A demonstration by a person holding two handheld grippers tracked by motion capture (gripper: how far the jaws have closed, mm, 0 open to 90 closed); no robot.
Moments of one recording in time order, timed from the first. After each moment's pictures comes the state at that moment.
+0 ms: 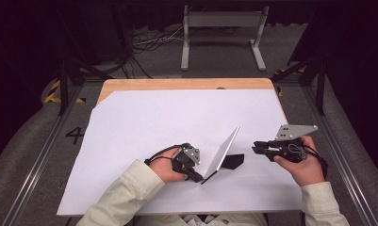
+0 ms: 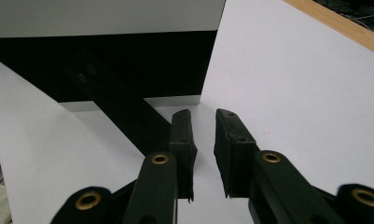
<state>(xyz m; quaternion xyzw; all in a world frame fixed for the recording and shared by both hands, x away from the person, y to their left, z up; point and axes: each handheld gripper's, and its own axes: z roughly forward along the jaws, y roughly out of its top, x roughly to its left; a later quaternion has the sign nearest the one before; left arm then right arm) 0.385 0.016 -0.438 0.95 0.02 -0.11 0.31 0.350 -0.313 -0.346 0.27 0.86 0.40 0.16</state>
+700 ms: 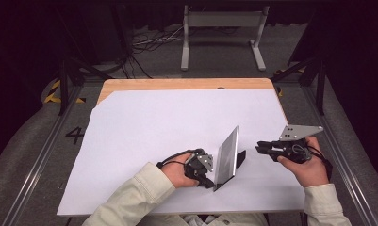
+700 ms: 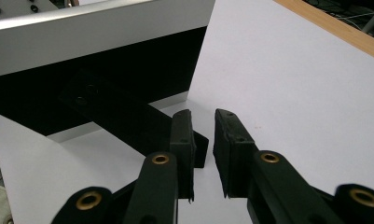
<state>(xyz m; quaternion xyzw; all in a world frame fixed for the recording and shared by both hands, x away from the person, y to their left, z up) 0.370 -0.022 -0.437 0.94 -0.02 -0.12 0.30 0.345 -0.321 -0.342 0.28 0.86 0.40 0.17</state>
